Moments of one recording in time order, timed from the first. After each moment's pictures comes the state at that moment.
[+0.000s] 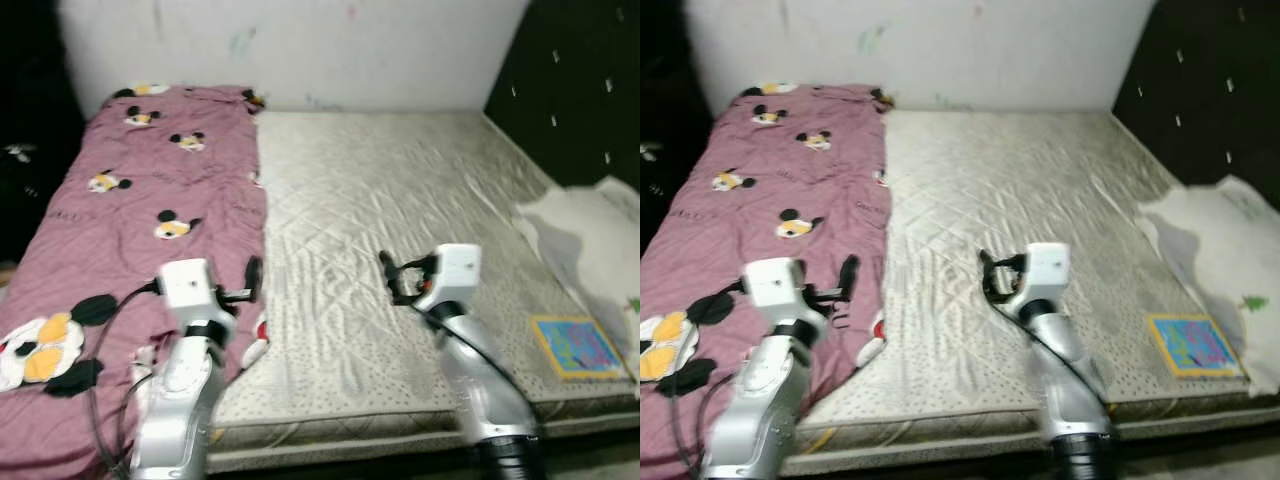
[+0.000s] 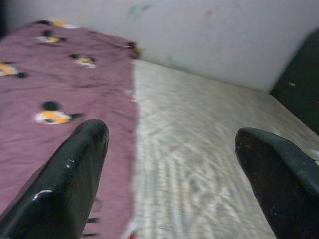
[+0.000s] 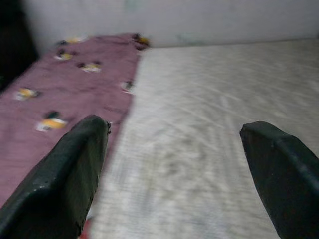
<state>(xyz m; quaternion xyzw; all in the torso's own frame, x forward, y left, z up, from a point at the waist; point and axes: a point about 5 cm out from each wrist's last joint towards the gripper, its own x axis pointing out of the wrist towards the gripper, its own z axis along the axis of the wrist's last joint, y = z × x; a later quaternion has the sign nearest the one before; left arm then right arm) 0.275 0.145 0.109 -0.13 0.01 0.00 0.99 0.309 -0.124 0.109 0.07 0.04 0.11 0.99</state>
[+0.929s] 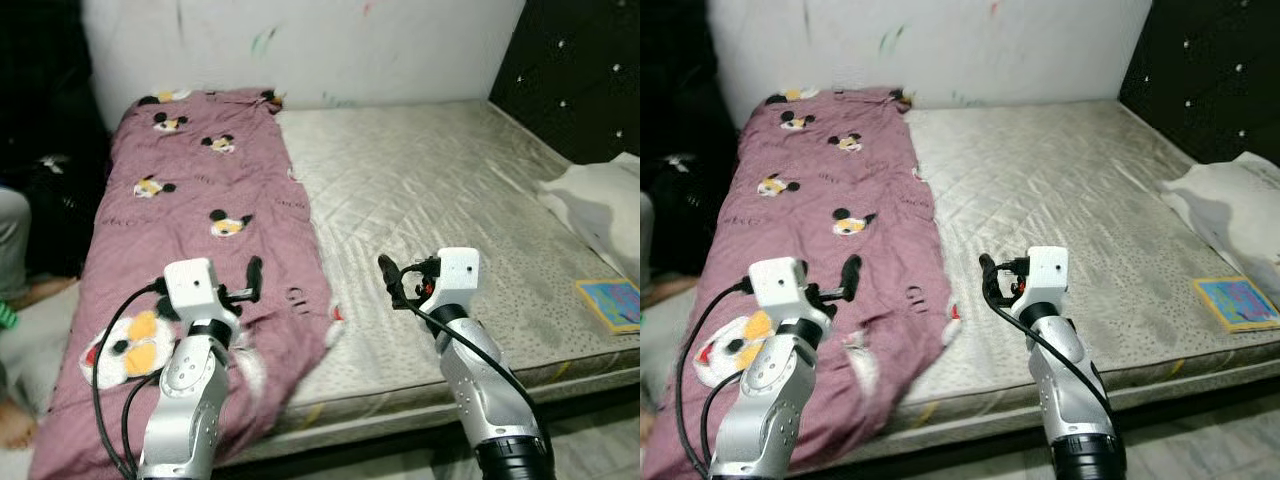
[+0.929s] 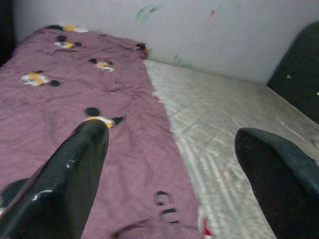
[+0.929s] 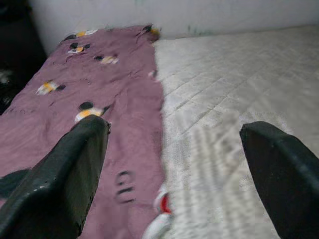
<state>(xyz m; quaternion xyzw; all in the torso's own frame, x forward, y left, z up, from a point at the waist) 0.277 0.137 0.108 -0.12 0.02 -0.01 0.99 0.306 -0.134 0.098 0.07 0.06 0.09 0.99</state>
